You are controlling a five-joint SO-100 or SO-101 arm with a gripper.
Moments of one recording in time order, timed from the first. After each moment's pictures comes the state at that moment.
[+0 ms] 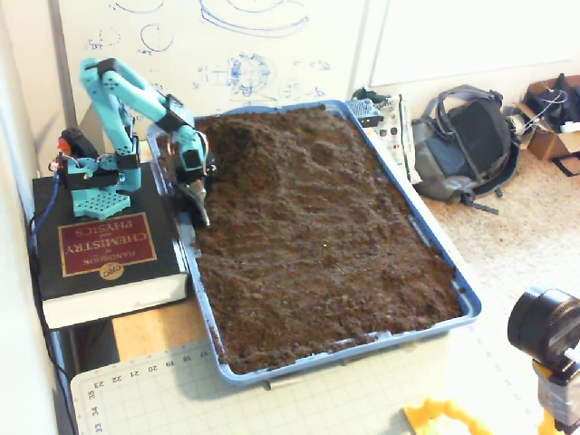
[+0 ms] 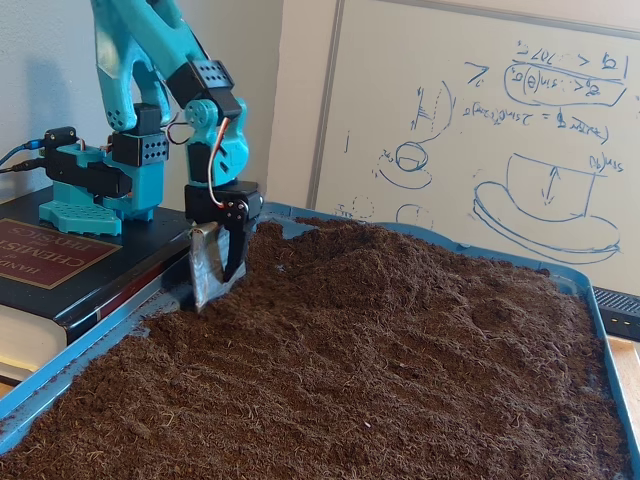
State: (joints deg) arm 9.5 103.2 151.8 27.0 -15.6
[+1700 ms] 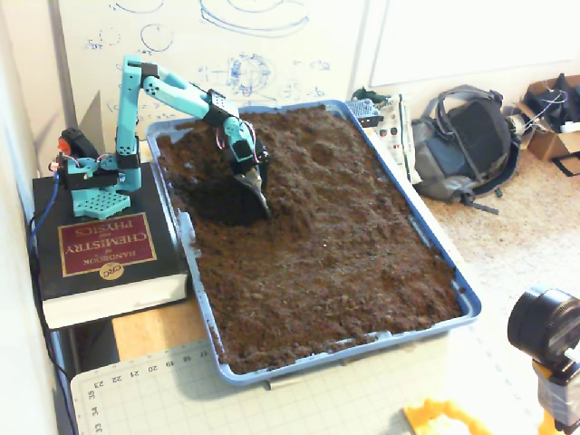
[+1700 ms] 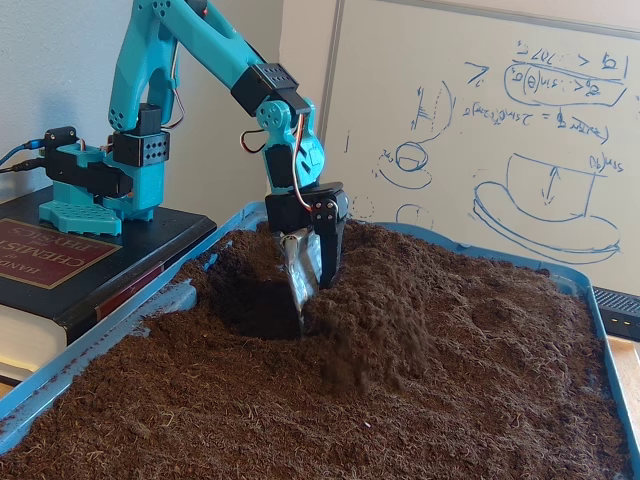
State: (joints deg) arm 8.7 80.5 116.3 27.0 -15.5
